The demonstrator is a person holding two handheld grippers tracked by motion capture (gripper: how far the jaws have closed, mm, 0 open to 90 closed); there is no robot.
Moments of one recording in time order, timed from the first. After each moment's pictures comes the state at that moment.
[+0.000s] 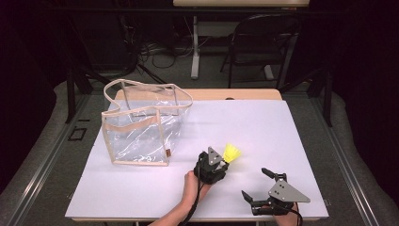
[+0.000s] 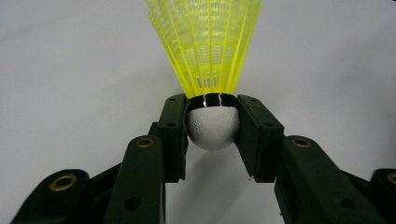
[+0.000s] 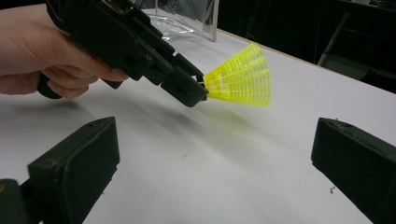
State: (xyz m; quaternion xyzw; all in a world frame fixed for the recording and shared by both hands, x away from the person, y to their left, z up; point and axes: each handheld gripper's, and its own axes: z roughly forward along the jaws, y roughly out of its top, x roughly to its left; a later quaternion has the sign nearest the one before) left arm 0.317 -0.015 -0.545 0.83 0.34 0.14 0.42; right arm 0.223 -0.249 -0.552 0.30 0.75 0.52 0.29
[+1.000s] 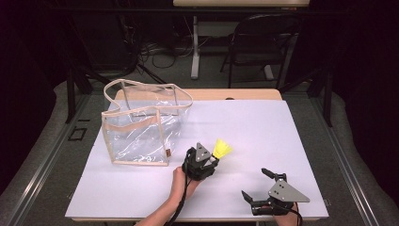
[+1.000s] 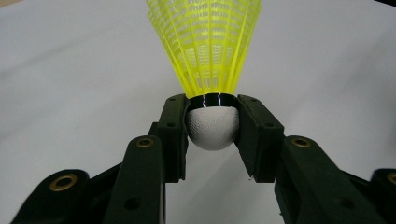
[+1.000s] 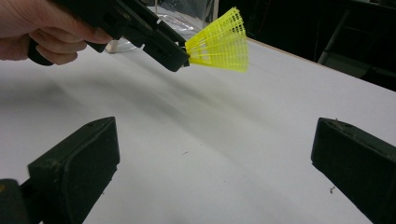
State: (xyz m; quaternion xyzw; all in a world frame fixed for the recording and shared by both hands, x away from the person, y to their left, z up) left arm 0.322 0.018 -0.531 0.83 0.34 0.15 0.42; right arm 0.224 -0.249 -0.553 0.30 0.75 0.52 0.29
